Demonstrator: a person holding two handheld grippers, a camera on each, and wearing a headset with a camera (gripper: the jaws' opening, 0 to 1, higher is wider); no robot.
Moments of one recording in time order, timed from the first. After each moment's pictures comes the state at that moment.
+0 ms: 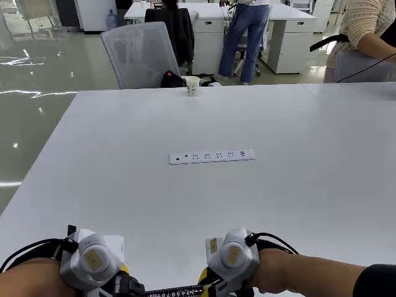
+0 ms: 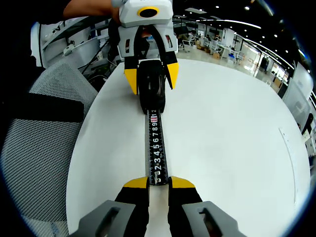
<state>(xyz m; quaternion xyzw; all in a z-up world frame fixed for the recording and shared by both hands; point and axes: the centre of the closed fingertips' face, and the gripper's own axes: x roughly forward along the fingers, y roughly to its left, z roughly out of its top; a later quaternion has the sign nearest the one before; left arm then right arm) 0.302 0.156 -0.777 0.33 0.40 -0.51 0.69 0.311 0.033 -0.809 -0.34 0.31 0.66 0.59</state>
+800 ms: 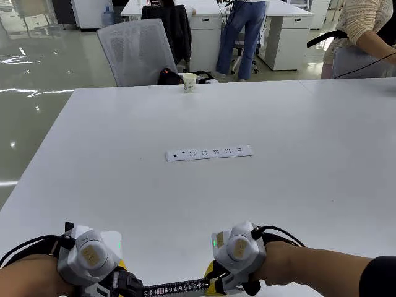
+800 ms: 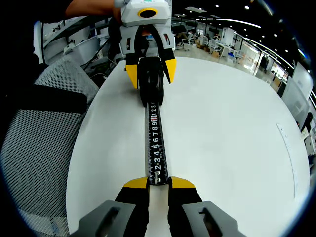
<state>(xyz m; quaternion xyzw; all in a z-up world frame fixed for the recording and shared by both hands) 0.303 0.156 -0.776 0.33 0.40 -0.51 0.69 0.313 0.015 -0.808 -0.34 0.31 0.66 0.59</state>
